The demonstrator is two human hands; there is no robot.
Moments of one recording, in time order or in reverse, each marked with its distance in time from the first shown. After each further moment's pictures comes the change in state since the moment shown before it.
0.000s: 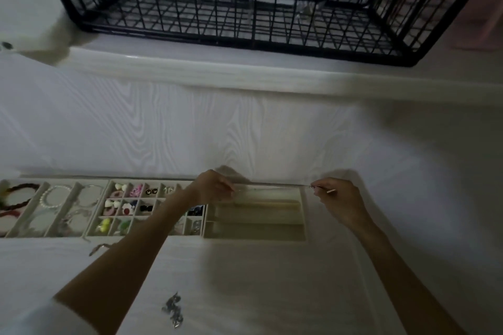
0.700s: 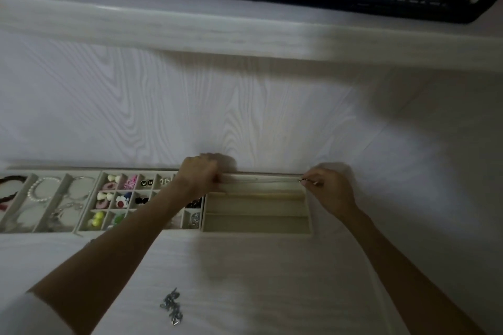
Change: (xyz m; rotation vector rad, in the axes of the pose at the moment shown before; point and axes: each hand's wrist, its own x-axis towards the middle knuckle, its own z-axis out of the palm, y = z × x) left_hand -0.002 0.018 0.003 1.296 0.172 0.021; right_hand 0.031 0.032 0.042 -0.092 -0.037 -0.066
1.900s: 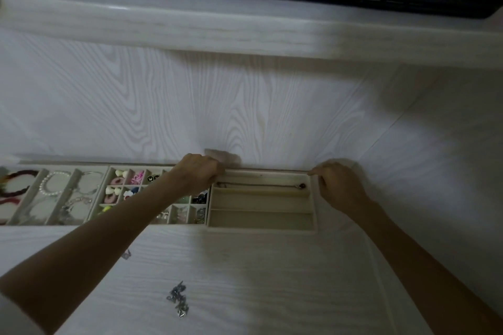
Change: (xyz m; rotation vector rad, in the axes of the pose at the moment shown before) left_hand -0.003 -0.026 0.009 0.052 -0.047 0.178; right_hand 0.002 -0.010 -0.016 -0.535 -0.107 -0.256
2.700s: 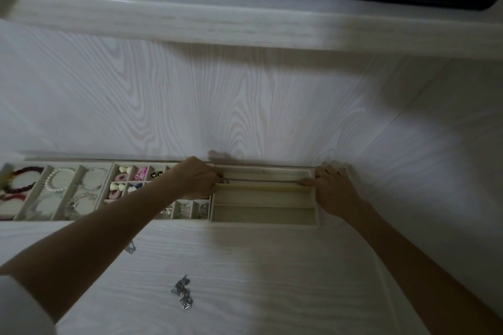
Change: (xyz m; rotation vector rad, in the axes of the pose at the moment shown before) left_hand -0.012 0.003 -0.003 0.253 -0.126 0.270; right_hand -0.013 -0.011 0.016 -0.423 -0.116 -0.183
